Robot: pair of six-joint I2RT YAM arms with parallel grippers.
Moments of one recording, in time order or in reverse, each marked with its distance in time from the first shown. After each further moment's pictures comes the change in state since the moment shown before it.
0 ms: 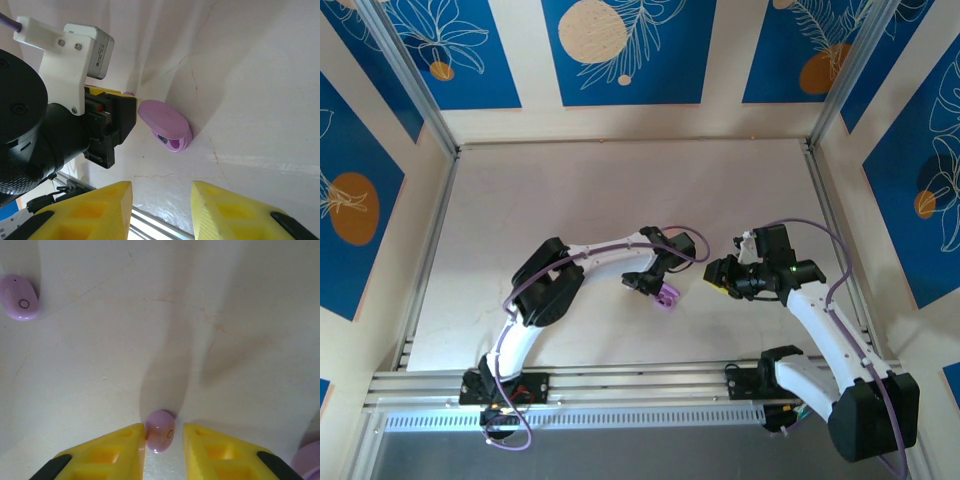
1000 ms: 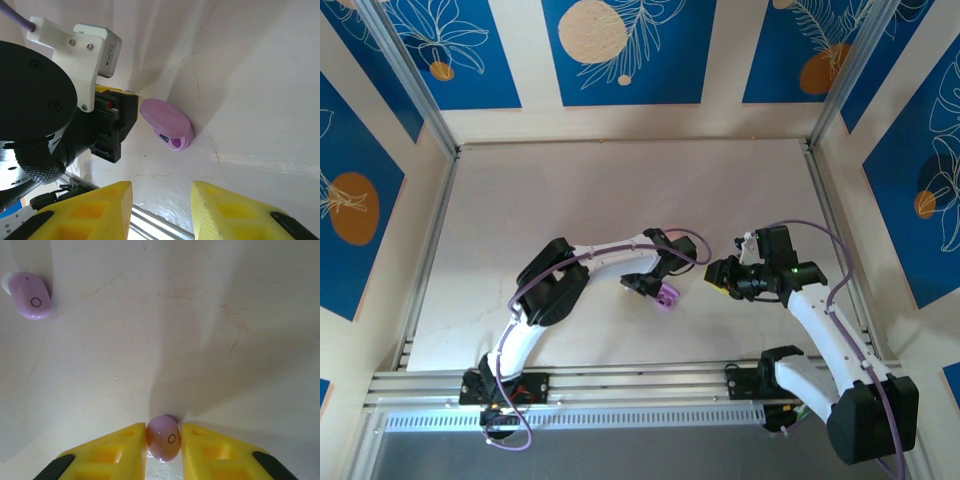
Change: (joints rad) left arm -0.008 0.031 0.018 -0.040 -0.053 -0.001; right arm -0.017 -0.013 -0.012 0.003 -0.023 -0.011
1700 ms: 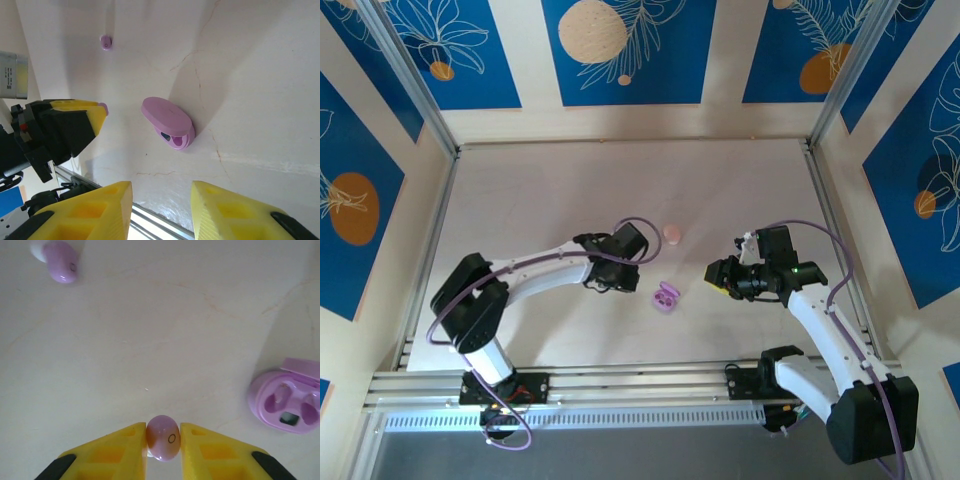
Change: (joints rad) left arm 0.145 -0.513 -0.559 0.520 0.346 -0.005; right arm -0.003 0.000 0.000 -0.004 -0.009 -0.003
